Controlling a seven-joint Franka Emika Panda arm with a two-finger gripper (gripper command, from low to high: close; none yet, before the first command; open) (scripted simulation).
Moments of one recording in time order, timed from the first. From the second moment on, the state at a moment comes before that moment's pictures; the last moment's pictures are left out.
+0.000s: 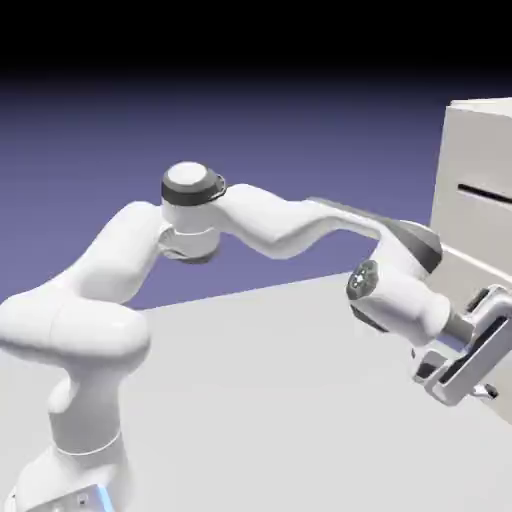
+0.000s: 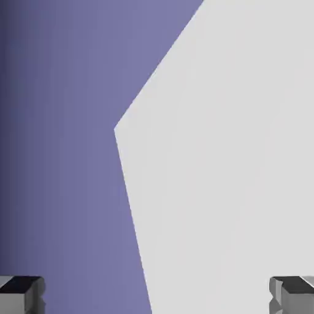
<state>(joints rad) 0.95 1.30 -1.56 -2.02 2.40 2.46 1.12</state>
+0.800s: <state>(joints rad) 1.05 1.64 -1.84 -1.76 2.85 2.40 1.20</state>
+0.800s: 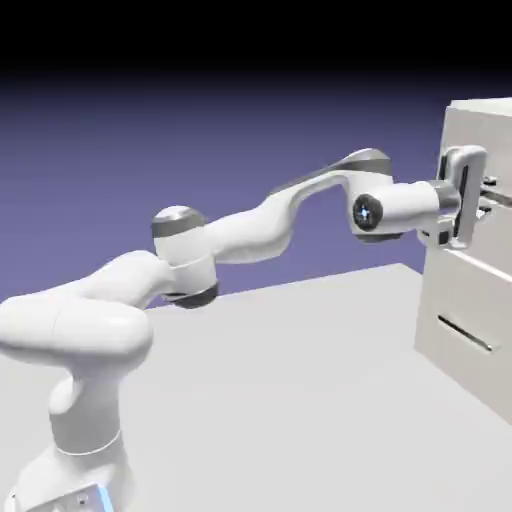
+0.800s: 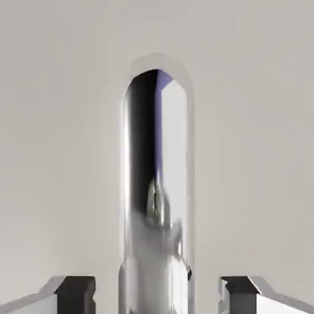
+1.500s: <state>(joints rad) 1.55 1.71 -1.89 -2.52 2.77 2.14 1.14</state>
